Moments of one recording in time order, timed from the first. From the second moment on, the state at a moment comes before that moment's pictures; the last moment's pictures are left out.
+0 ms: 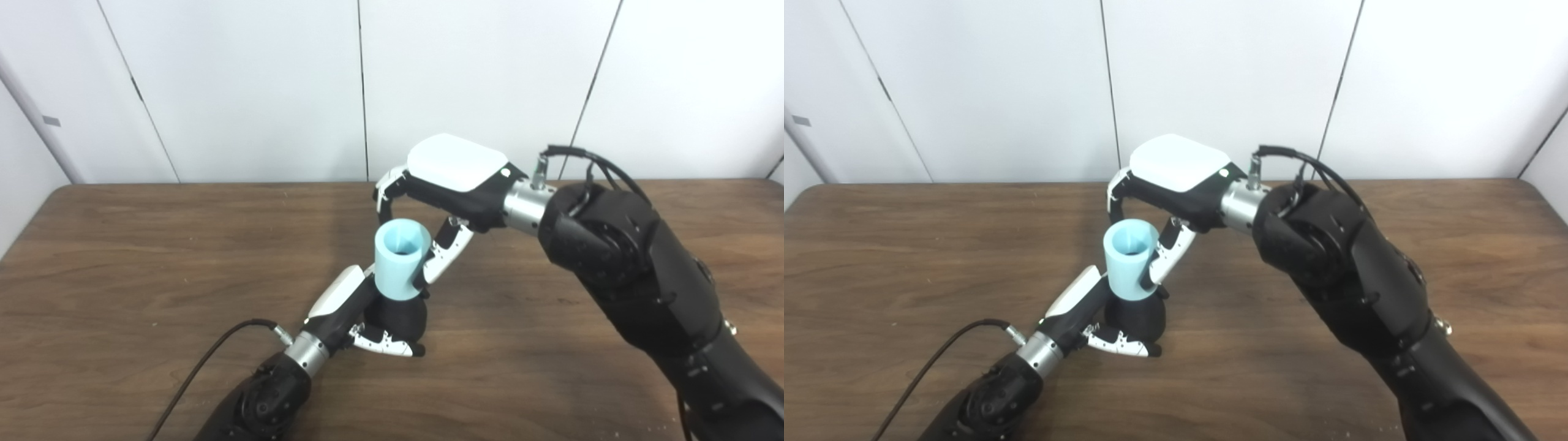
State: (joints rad) left arm -0.27 0.23 -0.41 0.16 0.42 -0.15 -0.09; right arm -0.73 -0.35 0.42 -0.32 -0.74 0.04 0.65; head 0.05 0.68
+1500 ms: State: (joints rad) left arm -0.26 0.24 -0.41 0.15 0.41 -0.14 -0.10; right arm -0.51 -0.37 0.40 -0.15 -0.67 -0.45 0.31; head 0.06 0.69
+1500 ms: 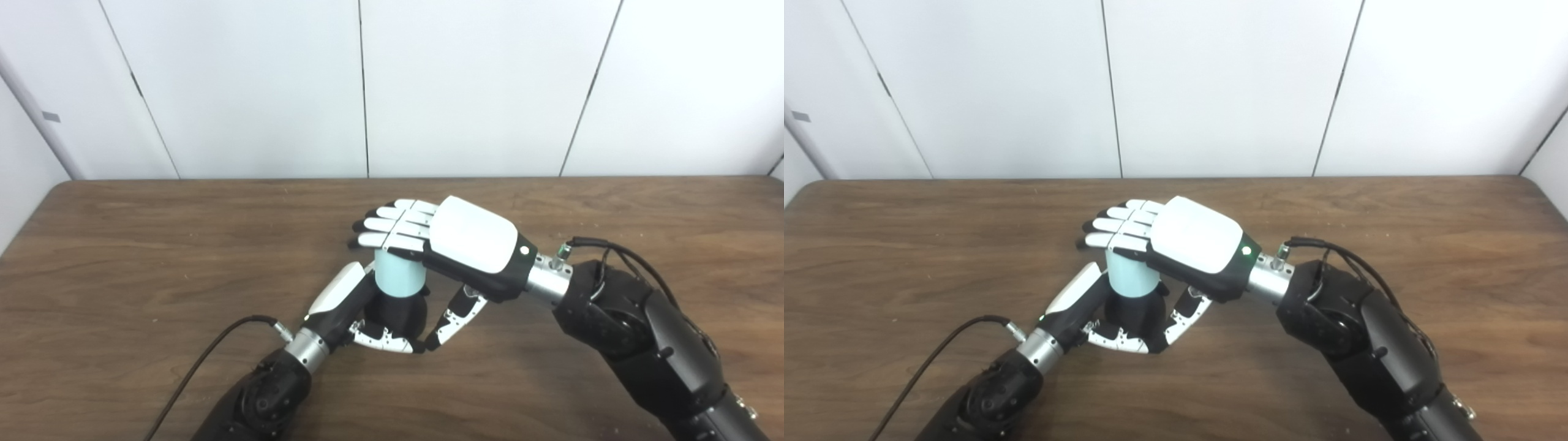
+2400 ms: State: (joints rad) left arm -0.25 0.23 -0.41 0.14 0.40 -0.14 -0.12; right arm -0.47 -0.39 0.41 -0.17 -0.68 -0.44 0.30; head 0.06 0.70
